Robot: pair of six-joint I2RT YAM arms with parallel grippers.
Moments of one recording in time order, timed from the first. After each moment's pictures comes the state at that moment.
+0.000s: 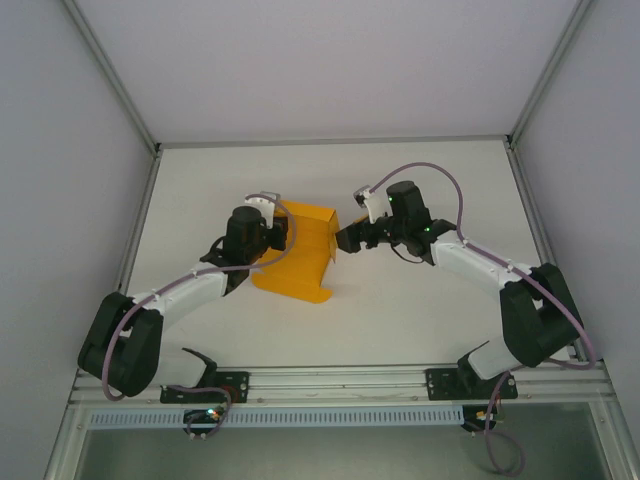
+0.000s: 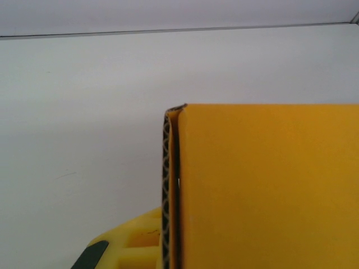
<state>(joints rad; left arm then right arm) -0.54 1.35 0.67 0.24 -0.02 -0.25 0.44 1.51 0.95 -0.07 -0.52 0.15</state>
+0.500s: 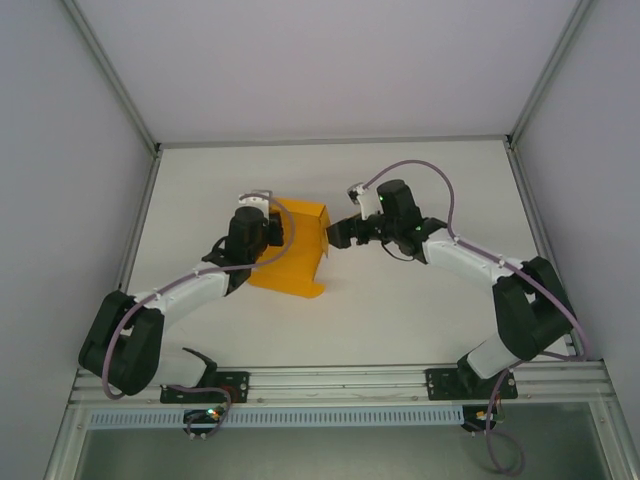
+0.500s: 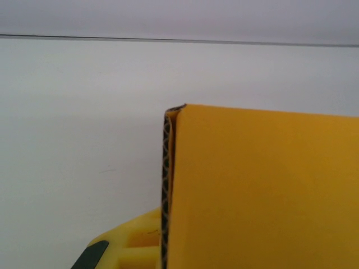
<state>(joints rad) -0.55 1.36 0.68 0.24 -0.21 -0.33 0.48 1.53 0.97 -0.04 -0.43 0.26</state>
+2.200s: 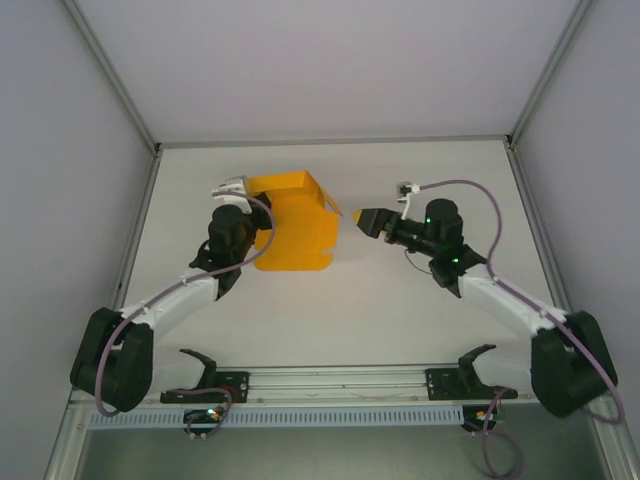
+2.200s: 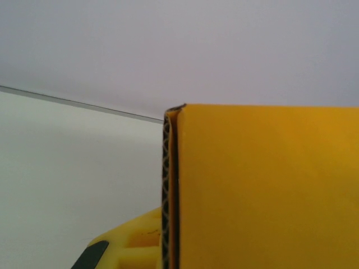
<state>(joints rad) -0.49 1.26 0.64 0.46 -0.16 -0.45 0.36 1.17 0.67 0.26 -0.46 0.72</state>
